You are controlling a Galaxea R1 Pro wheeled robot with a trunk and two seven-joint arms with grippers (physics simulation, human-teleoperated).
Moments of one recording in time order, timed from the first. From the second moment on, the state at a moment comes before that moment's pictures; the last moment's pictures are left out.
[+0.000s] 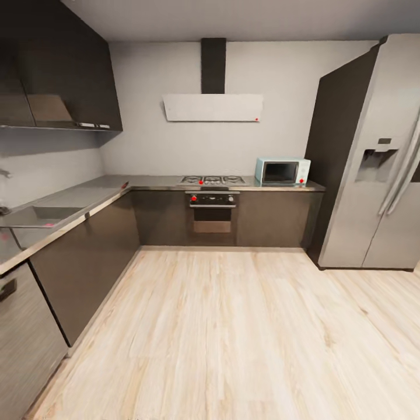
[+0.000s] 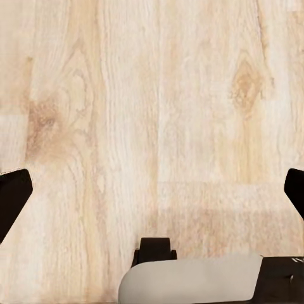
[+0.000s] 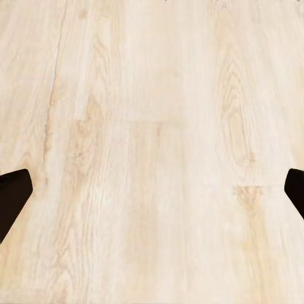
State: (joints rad) left arm 0.00 0.03 0.00 -0.37 0.00 -0.23 0.00; right arm 0.00 0.00 0.00 -0.49 0.00 -0.39 -0.02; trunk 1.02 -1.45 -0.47
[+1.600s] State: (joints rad) left arm 0.00 0.03 0.00 -0.37 0.00 -0.23 0.00; right arm 0.00 0.00 0.00 -0.49 0.00 -0.39 -0.02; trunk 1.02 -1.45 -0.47
